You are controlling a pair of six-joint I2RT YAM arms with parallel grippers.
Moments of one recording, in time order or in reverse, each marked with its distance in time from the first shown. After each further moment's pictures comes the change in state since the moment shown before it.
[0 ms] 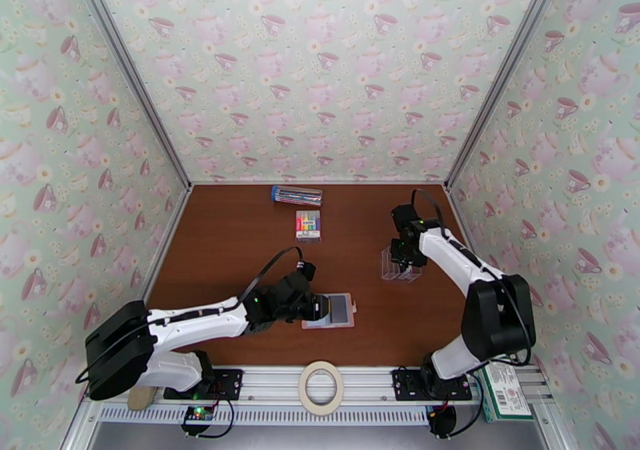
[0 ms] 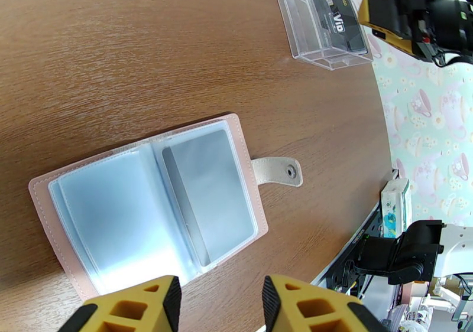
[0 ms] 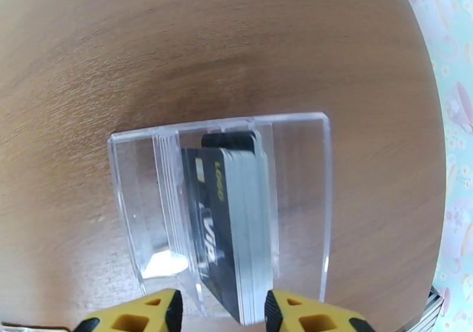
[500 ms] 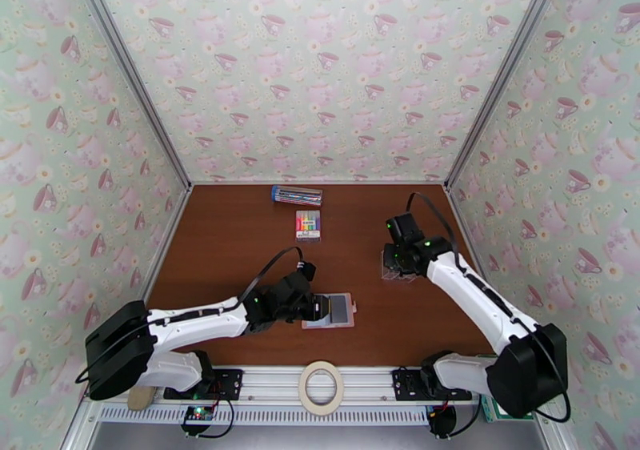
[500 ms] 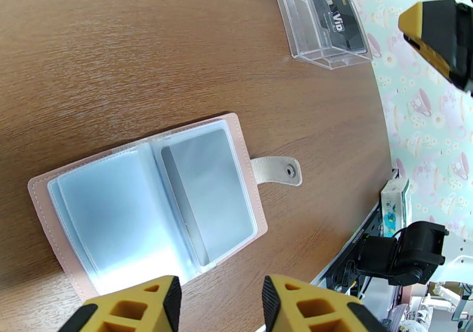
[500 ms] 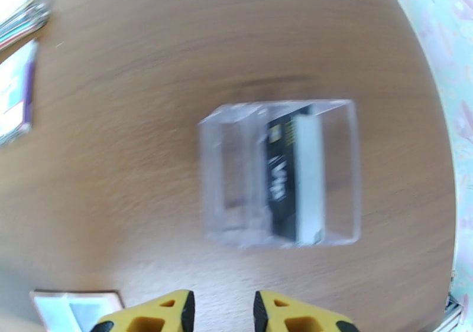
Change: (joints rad) left arm 0.000 0.000 0.004 -0.001 0.000 0.000; right arm 0.117 -0.271 -0.089 0.019 -0.015 0.076
